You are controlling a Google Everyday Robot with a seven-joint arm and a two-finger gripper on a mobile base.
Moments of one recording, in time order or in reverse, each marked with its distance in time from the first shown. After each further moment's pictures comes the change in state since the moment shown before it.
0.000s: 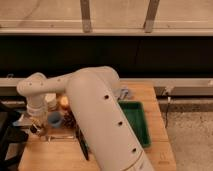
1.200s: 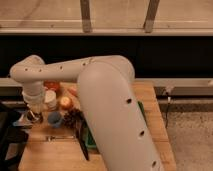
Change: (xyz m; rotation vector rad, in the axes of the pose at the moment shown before) arm 0.018 -0.005 -0.112 0.117 -0.074 0.037
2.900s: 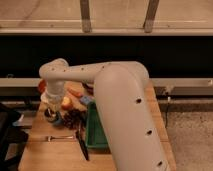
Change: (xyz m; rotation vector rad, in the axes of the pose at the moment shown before) arm 0.044 -0.055 0.041 -0.076 -0.005 0.191
